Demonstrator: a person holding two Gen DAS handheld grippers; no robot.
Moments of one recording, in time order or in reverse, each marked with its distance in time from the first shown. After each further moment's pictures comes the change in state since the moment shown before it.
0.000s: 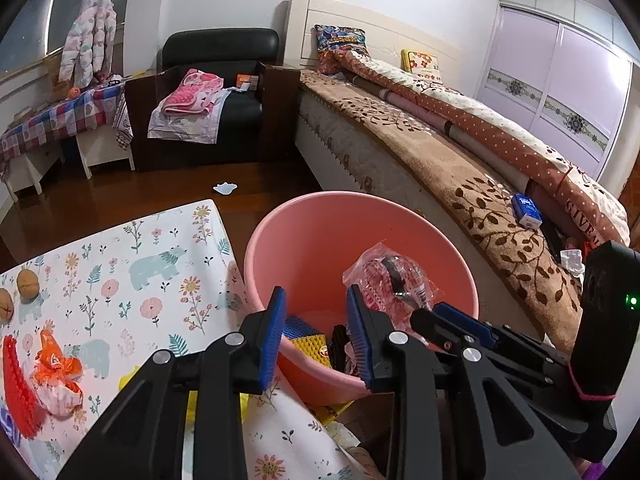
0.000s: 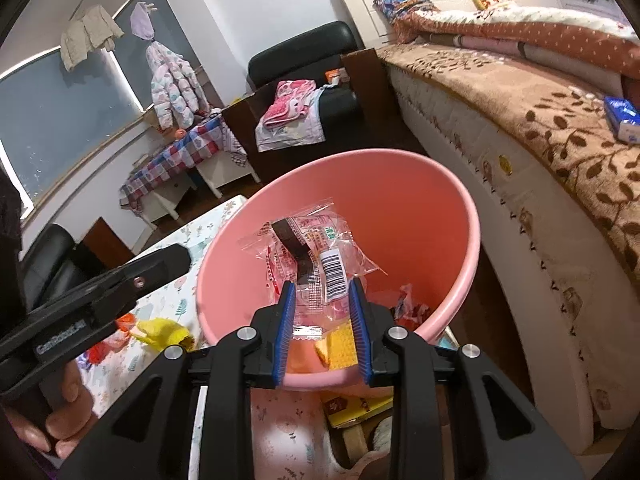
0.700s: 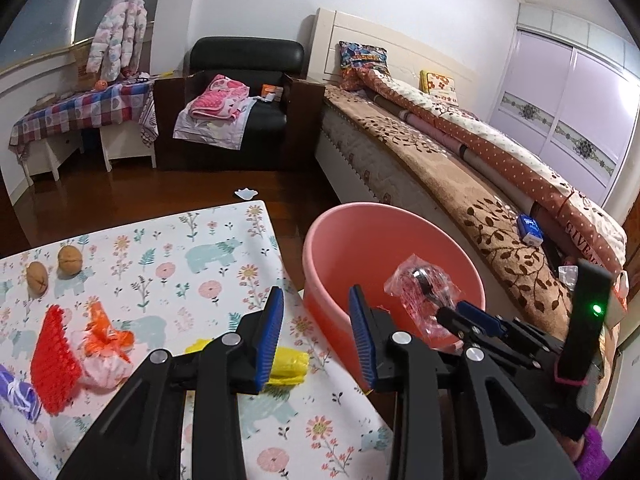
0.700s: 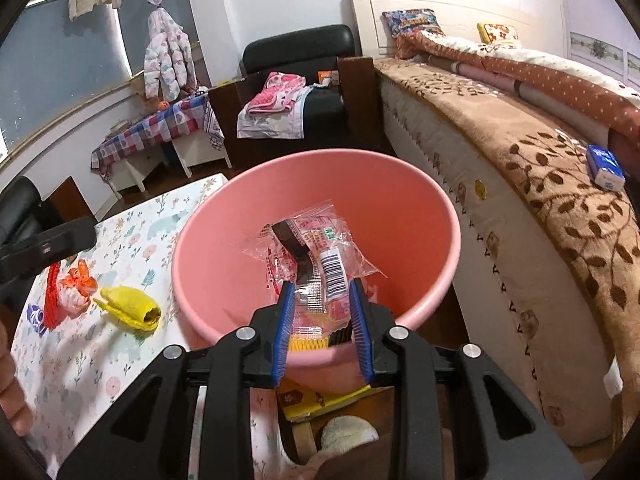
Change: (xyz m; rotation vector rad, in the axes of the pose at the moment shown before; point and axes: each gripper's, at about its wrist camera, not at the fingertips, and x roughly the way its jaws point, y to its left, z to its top) left arm -0.053 0.039 -0.016 -0.072 -0.054 0.032; right arm -0.003 0.019 -0.007 -0.155 -0.004 -0.138
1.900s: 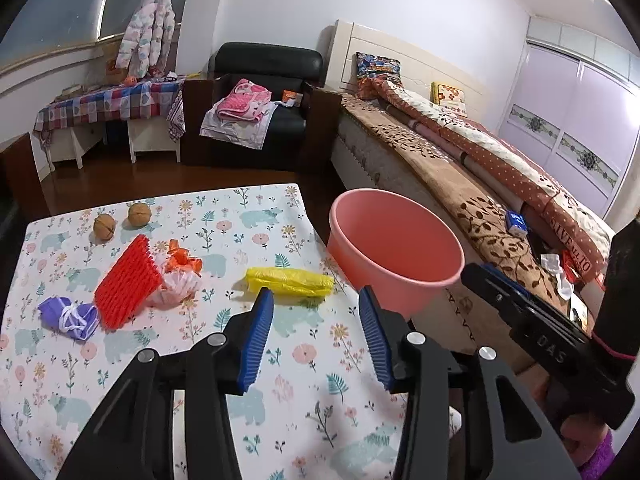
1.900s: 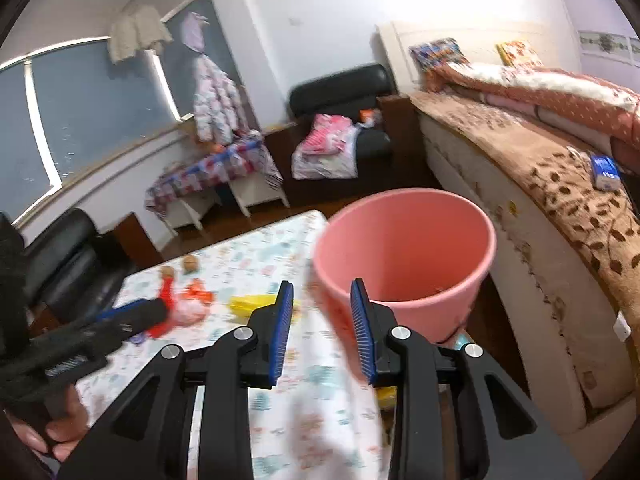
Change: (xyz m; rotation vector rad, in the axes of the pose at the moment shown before) left arm -0.113 0.010 -0.056 -0.033 -0.028 0.044; right arm -0.120 0.058 -0.024 0.031 -0.158 0.196
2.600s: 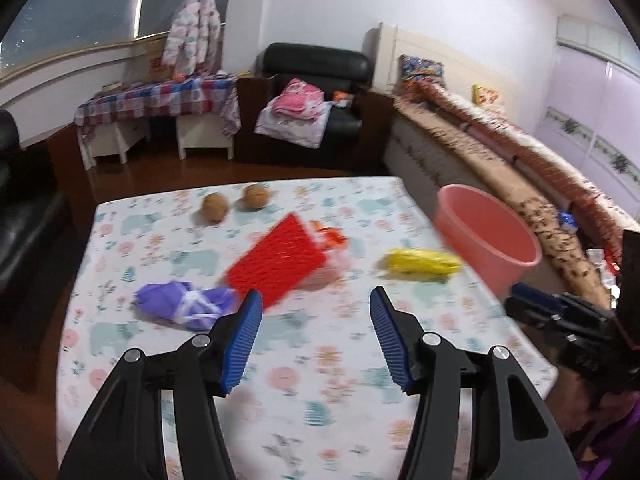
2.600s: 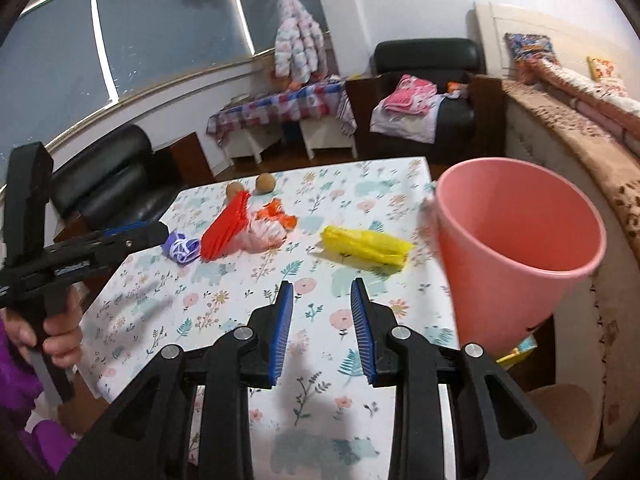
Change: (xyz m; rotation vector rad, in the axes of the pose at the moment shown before) left arm -0.026 0.135 -0.024 -0.031 0.007 0.150; right arm 0.052 0.074 -0.038 -0.206 0.207 0.186
